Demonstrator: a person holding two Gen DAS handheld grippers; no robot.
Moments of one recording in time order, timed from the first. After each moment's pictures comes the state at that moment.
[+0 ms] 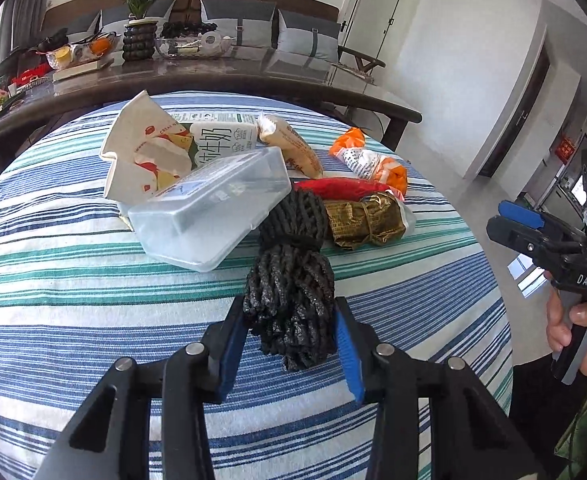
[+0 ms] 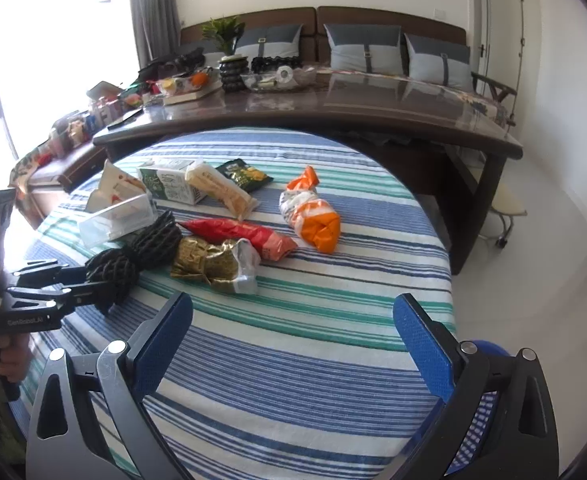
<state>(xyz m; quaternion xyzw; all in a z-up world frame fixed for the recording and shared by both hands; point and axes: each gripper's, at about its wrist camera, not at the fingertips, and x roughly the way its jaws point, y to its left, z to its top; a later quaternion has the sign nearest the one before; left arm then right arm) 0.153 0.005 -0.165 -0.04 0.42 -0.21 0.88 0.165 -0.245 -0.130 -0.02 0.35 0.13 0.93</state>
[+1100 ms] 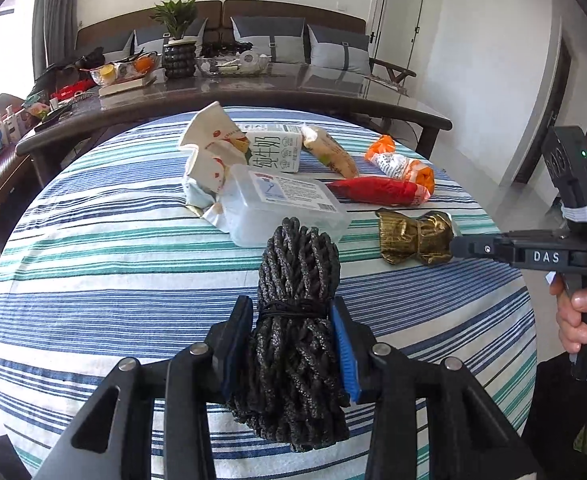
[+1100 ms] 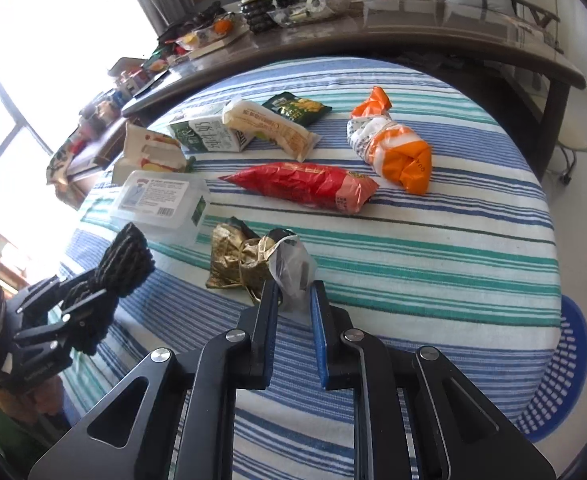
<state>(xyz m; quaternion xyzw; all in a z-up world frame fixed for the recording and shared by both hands) 0.122 0.029 -0.158 -0.02 0.39 -0.13 0.91 0.185 -0.214 -0.164 0.05 0.48 0.21 0.85</state>
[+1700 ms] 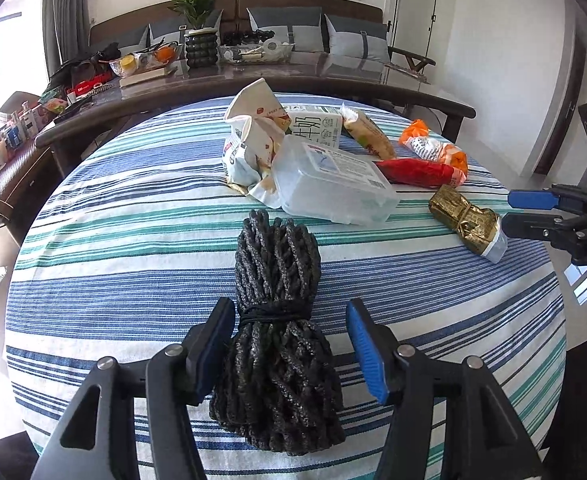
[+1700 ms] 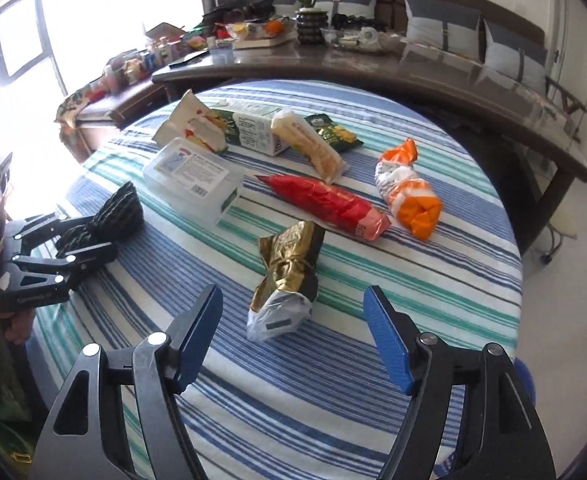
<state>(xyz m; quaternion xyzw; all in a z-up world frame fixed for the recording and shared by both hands) 0.122 0.044 -0.172 0.01 0.41 -0.10 0.91 0.180 -0.193 -0.144 -0.07 0.43 0.24 0.87</state>
